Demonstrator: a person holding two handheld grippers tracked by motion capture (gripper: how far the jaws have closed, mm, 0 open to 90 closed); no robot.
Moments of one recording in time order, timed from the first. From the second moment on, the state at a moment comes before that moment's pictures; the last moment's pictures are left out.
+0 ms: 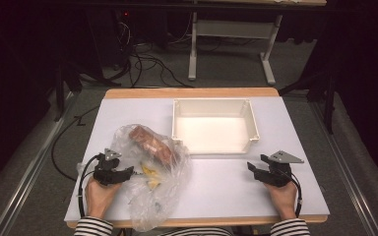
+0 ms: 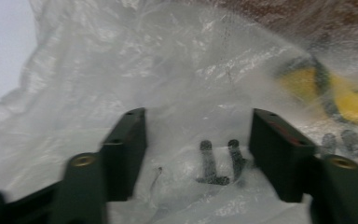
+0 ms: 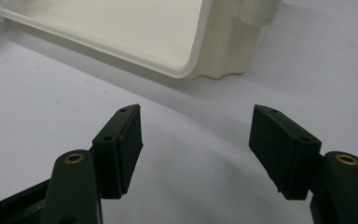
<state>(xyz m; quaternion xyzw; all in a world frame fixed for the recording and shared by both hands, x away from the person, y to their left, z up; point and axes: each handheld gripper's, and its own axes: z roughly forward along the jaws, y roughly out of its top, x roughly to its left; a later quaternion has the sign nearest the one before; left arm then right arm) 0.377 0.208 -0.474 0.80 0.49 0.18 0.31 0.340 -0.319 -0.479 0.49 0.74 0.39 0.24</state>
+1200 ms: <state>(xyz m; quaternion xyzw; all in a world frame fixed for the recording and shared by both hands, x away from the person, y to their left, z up) 0.337 0.158 -0.484 0.82 0.39 0.14 0.40 0.341 -0.300 -0.473 0.46 0.76 0.40 0.20</state>
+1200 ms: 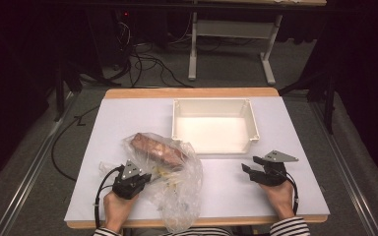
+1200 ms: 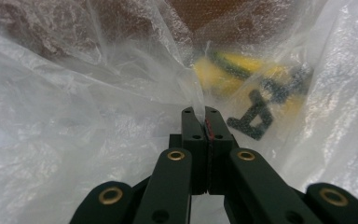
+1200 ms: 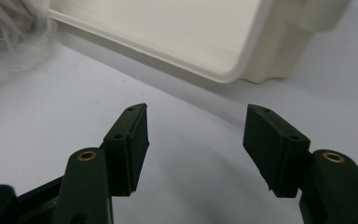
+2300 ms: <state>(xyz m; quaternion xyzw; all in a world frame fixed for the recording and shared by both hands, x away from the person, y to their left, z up) 0.335 0.158 -0.487 0.81 0.39 0.16 0.40 0.366 -0.171 -0.473 0.30 0.84 0.45 0.06</state>
